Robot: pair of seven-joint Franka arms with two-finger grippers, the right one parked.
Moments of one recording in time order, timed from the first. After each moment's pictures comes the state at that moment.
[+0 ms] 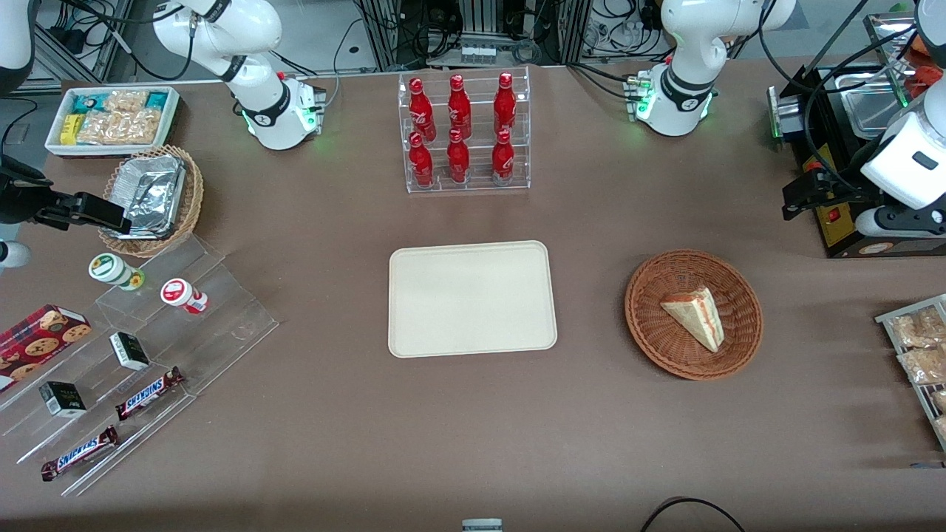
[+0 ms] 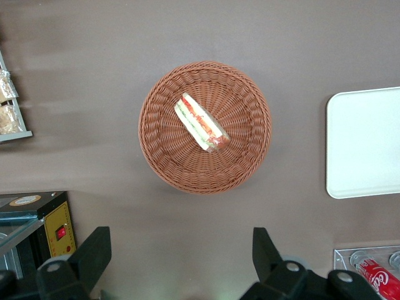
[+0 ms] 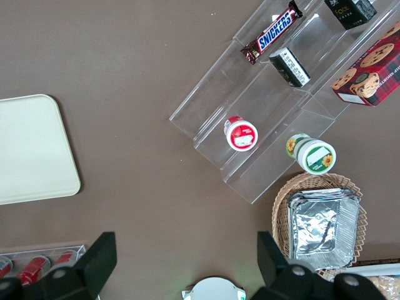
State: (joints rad) arm 0.01 0.00 -0.07 -1.58 0.00 1.54 -0.01
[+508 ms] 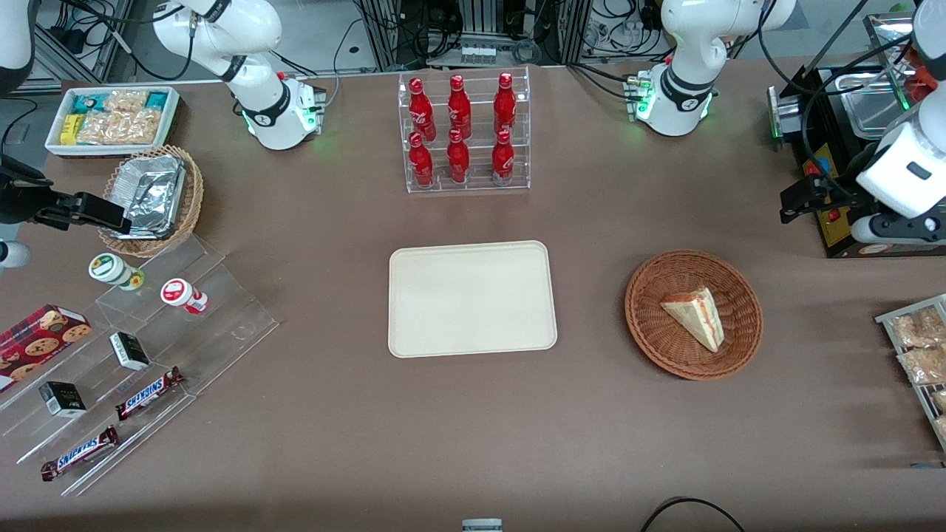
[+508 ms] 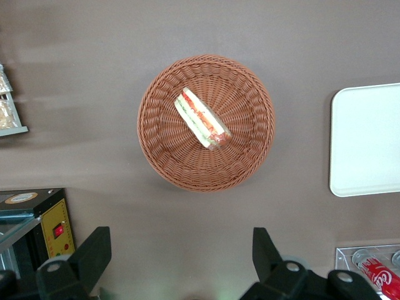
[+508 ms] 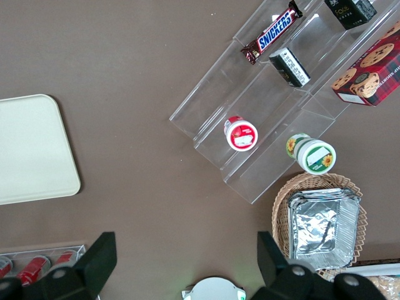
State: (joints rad) arm 0.01 0.02 -0.07 -1.60 0.00 1.55 -0.01
